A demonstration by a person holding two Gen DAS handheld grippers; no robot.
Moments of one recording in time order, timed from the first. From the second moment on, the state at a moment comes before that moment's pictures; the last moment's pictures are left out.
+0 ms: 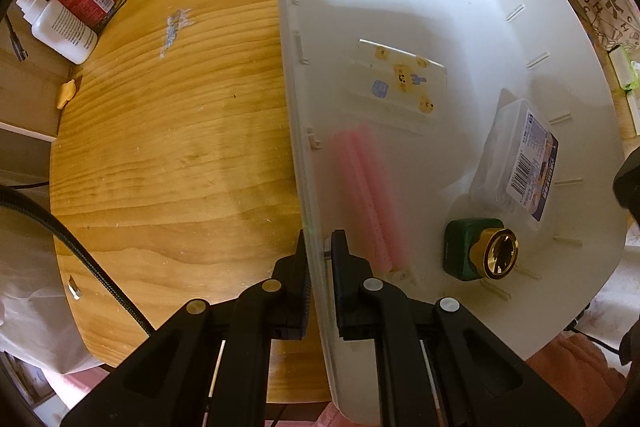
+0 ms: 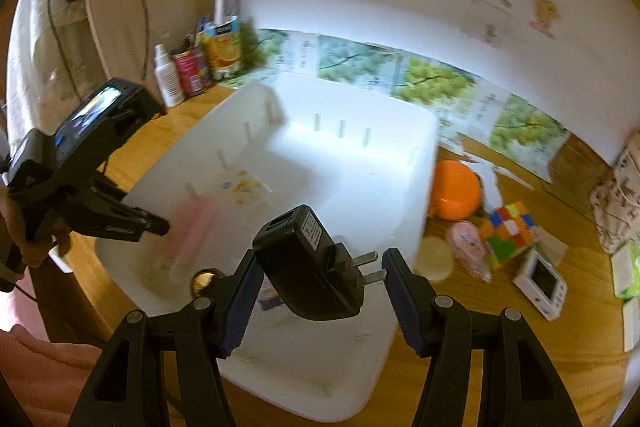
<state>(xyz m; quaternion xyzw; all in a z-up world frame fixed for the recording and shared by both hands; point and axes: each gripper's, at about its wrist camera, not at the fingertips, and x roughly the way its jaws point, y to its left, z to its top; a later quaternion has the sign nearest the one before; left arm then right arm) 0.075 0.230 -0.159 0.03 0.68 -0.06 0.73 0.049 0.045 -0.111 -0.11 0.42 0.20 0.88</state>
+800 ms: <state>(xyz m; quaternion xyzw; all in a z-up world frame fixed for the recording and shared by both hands) 0.075 0.235 -0.166 0.00 0.69 -0.06 0.73 0.059 0.041 -0.118 -0.05 0.43 0.19 0.88</state>
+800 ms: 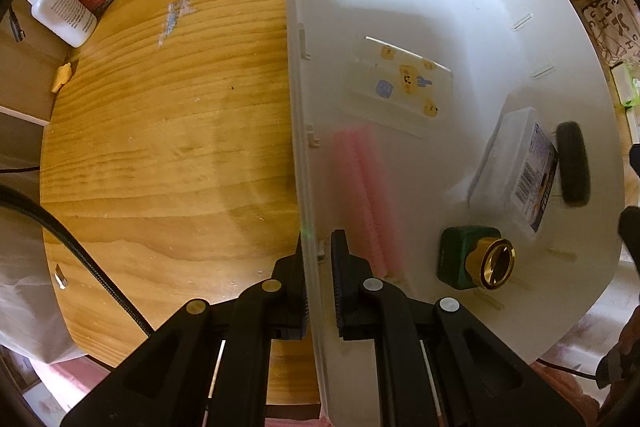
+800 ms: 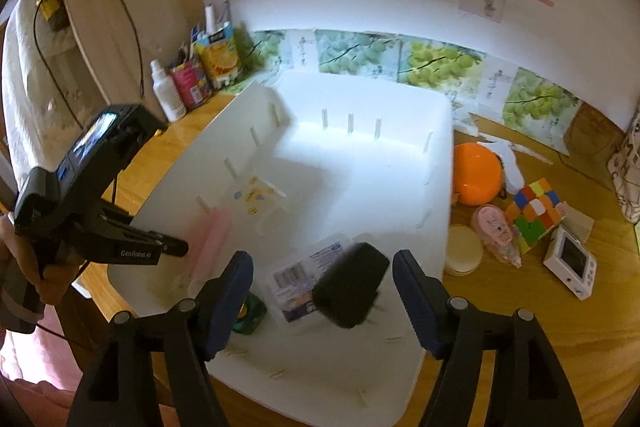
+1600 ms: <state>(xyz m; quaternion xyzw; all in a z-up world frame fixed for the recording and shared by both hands) 0.083 0.242 -0.157 -0.02 0.69 -0.05 0.72 0.085 -0.088 -0.119 0.04 0.43 0.00 0.90</state>
